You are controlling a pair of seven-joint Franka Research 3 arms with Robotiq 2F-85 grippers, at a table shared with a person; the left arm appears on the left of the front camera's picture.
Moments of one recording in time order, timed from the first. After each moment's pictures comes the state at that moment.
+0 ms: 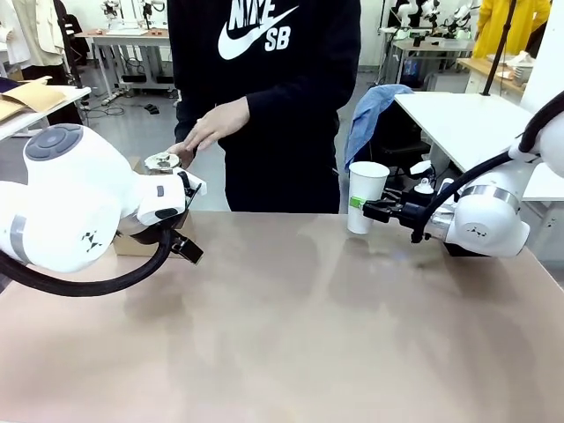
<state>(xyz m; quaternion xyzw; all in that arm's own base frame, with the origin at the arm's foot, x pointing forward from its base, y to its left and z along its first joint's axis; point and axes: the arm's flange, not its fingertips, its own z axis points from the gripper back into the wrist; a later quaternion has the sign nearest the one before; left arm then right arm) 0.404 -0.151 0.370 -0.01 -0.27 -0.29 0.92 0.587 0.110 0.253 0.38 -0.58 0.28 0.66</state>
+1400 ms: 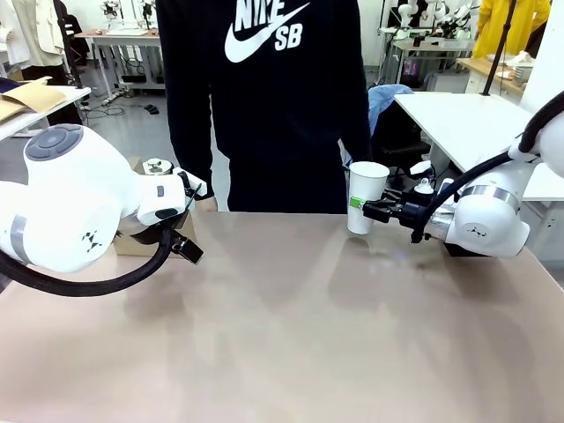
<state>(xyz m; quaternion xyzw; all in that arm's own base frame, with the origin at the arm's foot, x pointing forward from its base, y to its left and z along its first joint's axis) 0.404 -0.151 0.370 -0.01 -0.27 -0.29 0.92 0.587 0.110 0.253 0.38 -0.58 0.28 0.66</state>
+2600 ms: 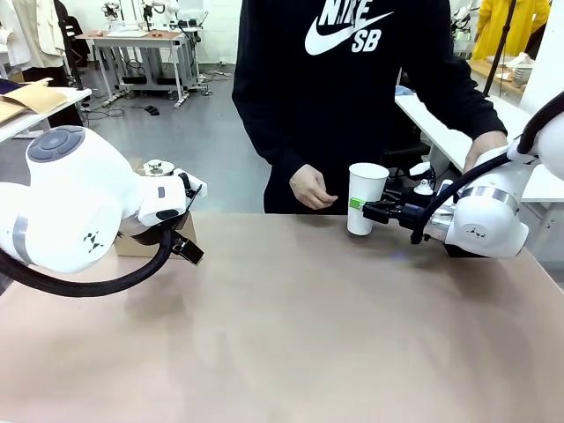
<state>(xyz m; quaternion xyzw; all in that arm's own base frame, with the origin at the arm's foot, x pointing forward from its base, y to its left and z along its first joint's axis) 0.404 -0.151 0.370 -0.01 -0.27 -0.29 0.92 0.587 0.110 0.253 0.38 -0.58 0.28 0.66</state>
